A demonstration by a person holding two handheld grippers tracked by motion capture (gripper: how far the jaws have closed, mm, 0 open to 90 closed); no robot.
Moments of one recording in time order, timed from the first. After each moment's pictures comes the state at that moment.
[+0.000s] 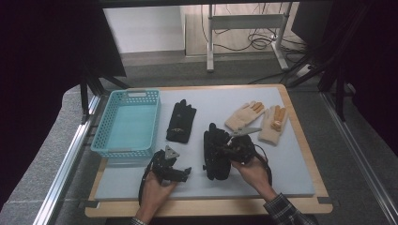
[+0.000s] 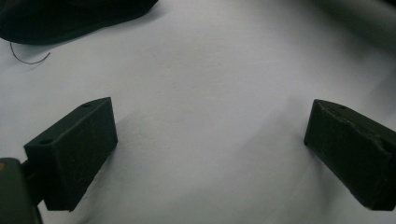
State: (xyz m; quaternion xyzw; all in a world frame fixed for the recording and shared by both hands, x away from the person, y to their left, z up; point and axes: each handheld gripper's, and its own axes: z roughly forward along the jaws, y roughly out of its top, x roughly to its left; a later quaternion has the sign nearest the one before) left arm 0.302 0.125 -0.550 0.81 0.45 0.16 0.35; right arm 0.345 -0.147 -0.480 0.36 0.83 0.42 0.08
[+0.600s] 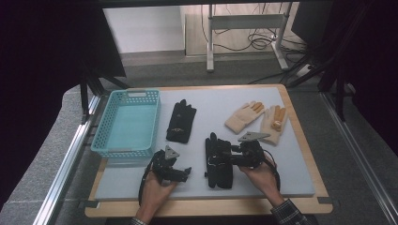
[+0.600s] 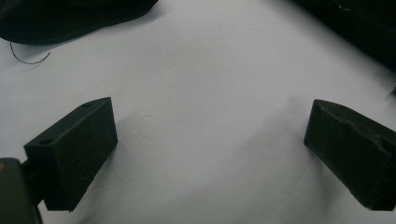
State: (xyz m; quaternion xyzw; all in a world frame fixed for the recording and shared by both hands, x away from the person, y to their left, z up) left arm 0.302 0.126 -0.549 0.81 0.44 0.16 0.34; right arm 0.345 -0.176 -0.491 0.36 0.83 0.41 0.11
